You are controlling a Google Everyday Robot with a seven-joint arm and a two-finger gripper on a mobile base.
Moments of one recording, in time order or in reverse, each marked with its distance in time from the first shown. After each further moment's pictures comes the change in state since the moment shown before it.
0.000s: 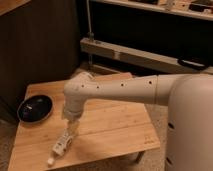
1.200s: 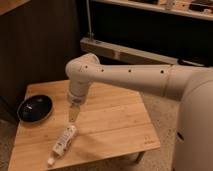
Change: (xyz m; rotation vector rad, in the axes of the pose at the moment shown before) arm 0.014 -0.025 -0.091 -0.006 0.046 0.443
